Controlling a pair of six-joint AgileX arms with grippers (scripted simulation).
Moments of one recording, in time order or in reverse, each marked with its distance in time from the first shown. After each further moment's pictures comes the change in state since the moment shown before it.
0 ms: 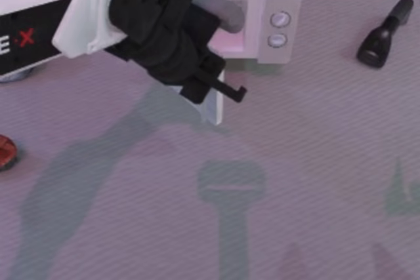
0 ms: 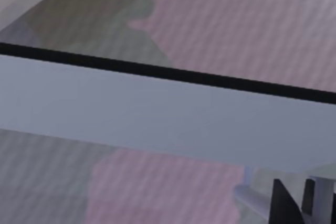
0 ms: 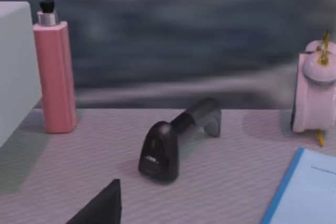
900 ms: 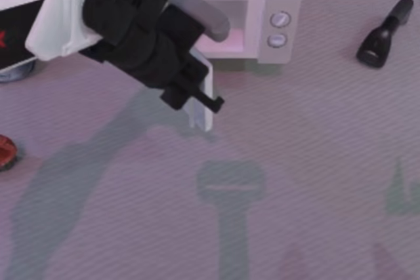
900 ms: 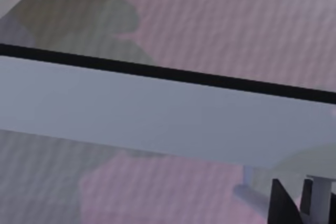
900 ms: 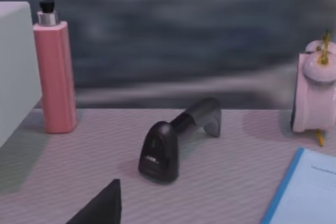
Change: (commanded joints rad) left arm 0.052 -0.054 -0.063 -0.005 0.081 0.142; right arm 0.000 0.000 0.000 0.000 0.000 0.000
